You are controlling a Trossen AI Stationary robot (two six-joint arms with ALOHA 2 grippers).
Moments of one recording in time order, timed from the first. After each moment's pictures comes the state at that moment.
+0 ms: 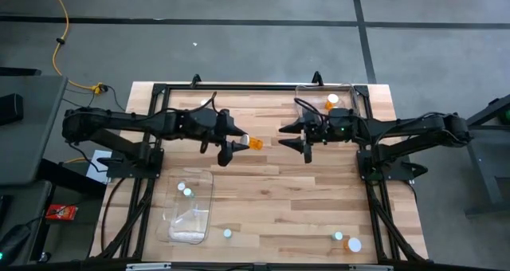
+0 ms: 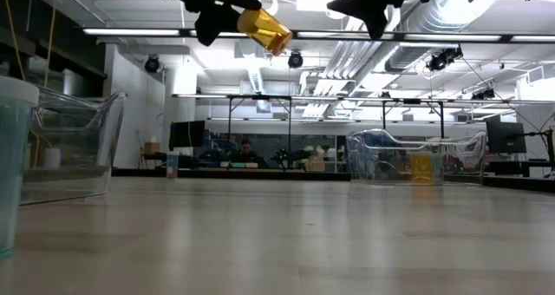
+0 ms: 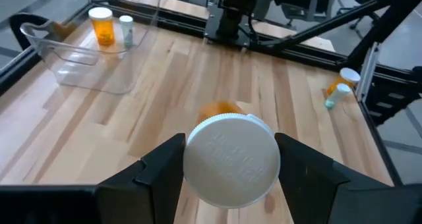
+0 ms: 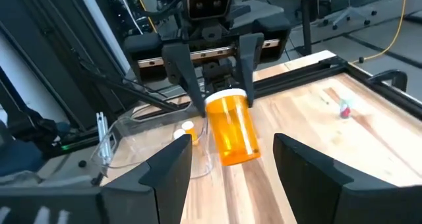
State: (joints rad) left arm 0.18 1.26 0.95 -0.17 0.02 -0.19; right arm -0.05 1.11 0.75 0.20 -0.06 0.29
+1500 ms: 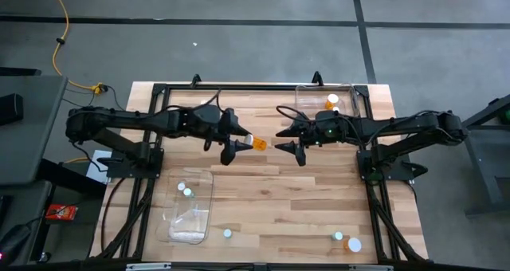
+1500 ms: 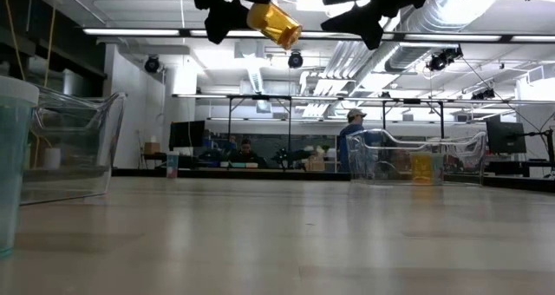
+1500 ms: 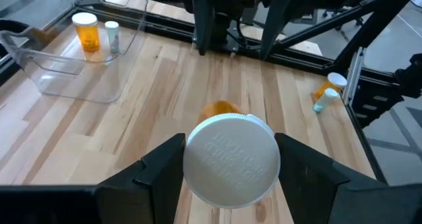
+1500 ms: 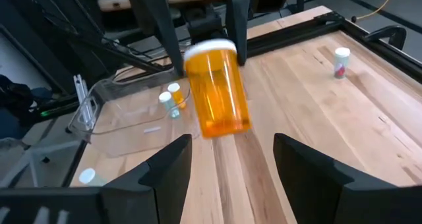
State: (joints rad) left arm 0.18 1.32 1.00 -0.15 0.08 -0.19; right arm -0.03 1.19 0.83 0.03 -0.04 0.28
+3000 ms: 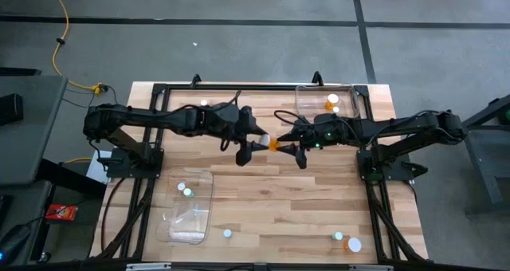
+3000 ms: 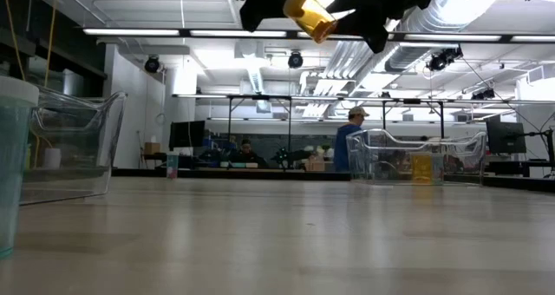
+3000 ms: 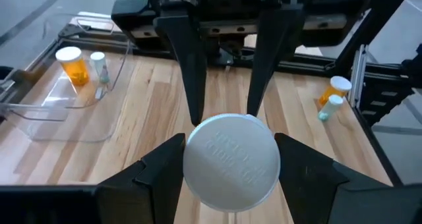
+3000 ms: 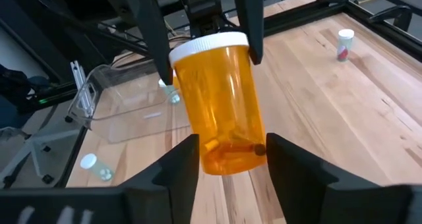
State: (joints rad) left arm 0.18 1.50 1.23 -0.19 0.08 -0.08; right arm 0.00 1.19 0.83 -0.03 -0.03 0.29
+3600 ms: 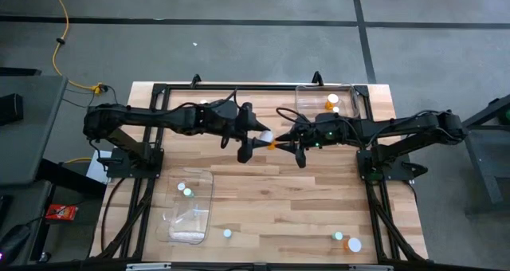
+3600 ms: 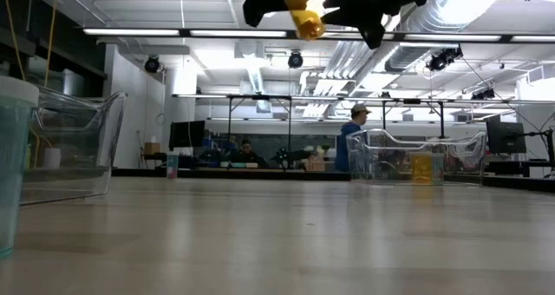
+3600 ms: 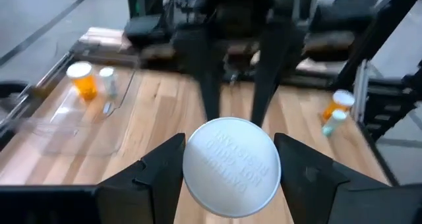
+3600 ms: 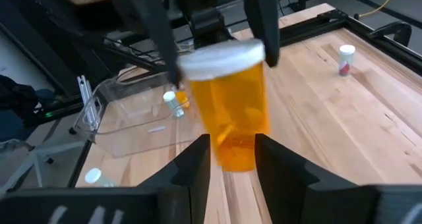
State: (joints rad) left arm 0.19 1.48 1.23 -0.17 0.07 -0.08; right arm -0.01 1.19 0.83 0.03 -0.02 0.30
